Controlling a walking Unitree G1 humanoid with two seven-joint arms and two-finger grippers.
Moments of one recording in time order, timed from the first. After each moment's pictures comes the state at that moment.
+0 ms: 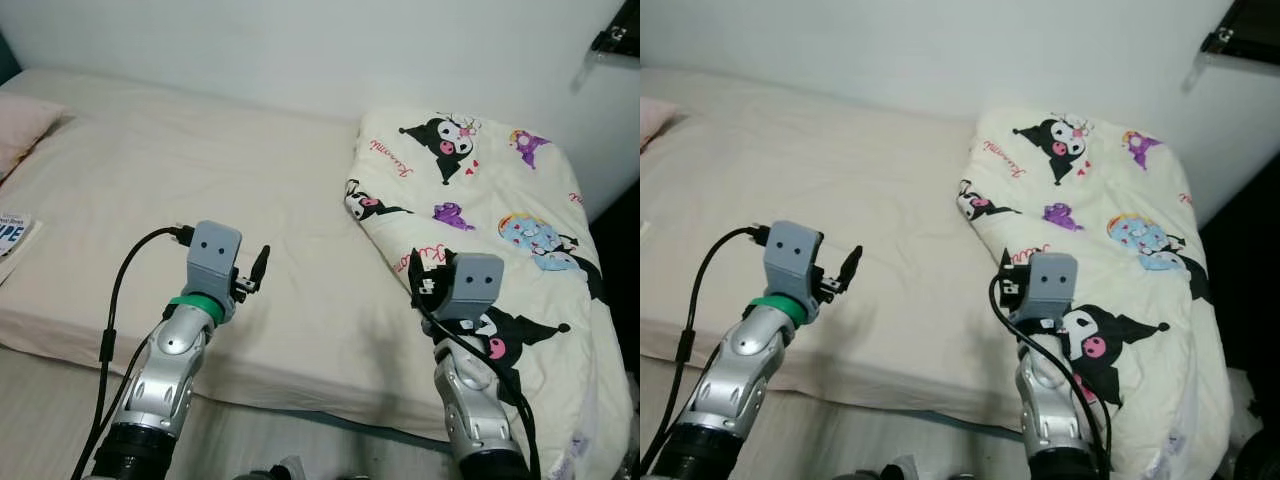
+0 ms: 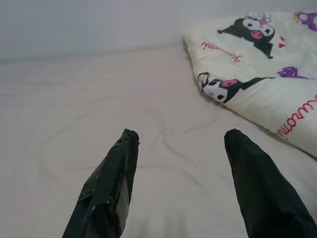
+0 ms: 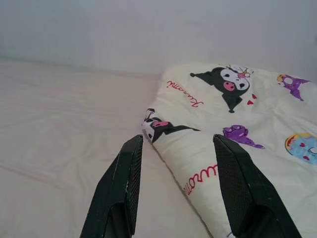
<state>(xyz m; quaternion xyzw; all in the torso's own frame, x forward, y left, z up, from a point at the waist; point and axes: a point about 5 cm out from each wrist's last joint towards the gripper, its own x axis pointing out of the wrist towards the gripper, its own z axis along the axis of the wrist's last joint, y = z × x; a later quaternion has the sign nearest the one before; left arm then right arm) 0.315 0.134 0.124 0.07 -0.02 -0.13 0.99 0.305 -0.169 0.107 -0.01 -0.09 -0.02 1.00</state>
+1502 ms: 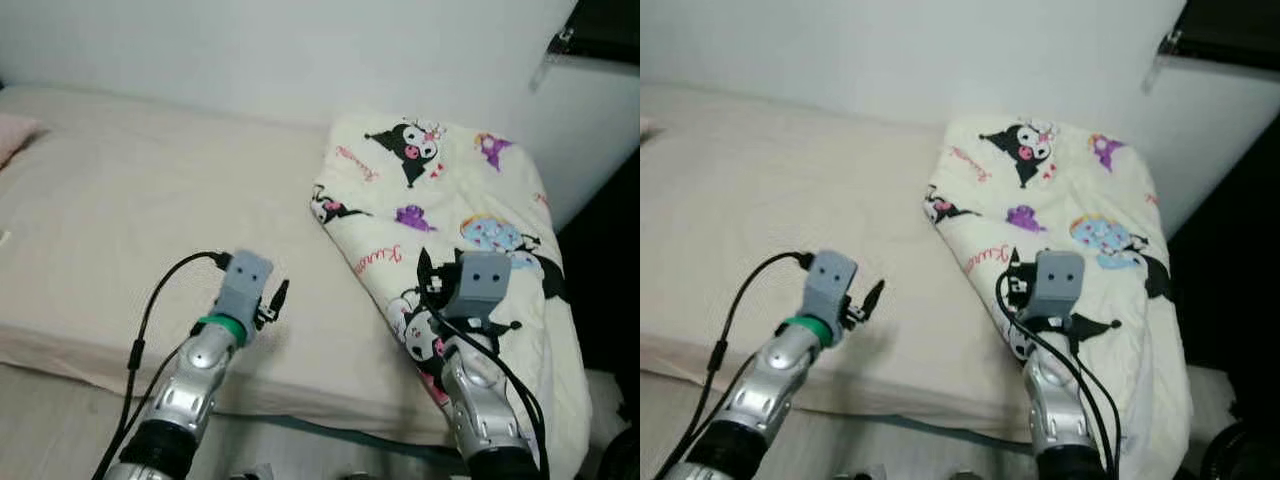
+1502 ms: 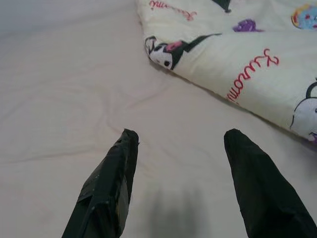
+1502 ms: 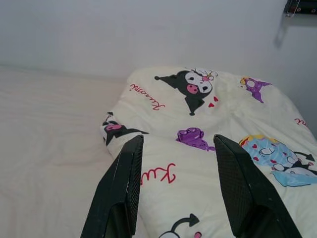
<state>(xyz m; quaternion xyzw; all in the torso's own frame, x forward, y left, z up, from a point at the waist) 0.316 0.112 0.074 0.10 0.07 -0.16 0.98 0.307 -0.176 0.107 -0.02 -0.08 -0.04 1.00</state>
